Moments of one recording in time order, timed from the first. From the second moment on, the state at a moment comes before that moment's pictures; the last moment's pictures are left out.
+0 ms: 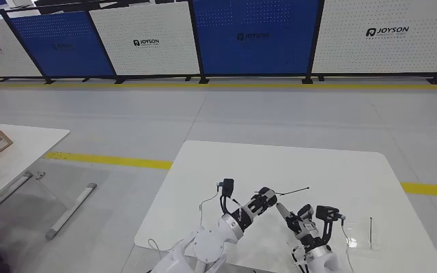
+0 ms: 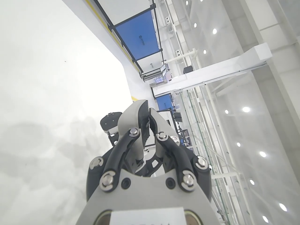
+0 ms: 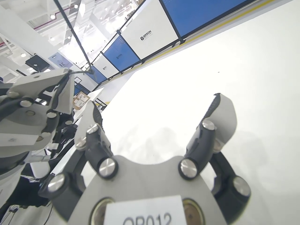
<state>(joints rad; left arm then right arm) 1.45 -1.26 -0.97 -1.76 -0.08 0.00 -0.07 -1.60 -1.29 1.16 -1.63 -0.75 -0.14 -0.06</state>
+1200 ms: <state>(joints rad) 1.43 -1.27 -0.95 -1.74 -0.06 0.00 -0.11 -1.60 -1.29 1.15 -1.64 -0.77 -0.23 -0.07</state>
